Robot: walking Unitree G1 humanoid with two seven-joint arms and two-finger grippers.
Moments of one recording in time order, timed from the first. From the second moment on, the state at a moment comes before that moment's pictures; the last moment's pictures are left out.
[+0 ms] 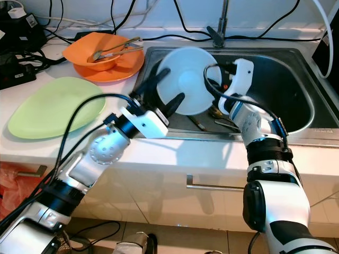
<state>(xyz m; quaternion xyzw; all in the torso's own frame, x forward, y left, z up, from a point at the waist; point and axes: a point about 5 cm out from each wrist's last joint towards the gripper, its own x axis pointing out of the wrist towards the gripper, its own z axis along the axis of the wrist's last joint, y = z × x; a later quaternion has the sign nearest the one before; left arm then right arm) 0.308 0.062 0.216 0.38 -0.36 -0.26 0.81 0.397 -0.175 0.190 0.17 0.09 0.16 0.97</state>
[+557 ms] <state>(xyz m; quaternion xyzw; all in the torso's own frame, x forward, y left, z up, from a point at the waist) 0.336 0.155 0.216 0.36 -0.18 -0.15 0.90 0.392 -0.211 0.156 0.04 0.14 0.06 0.99</state>
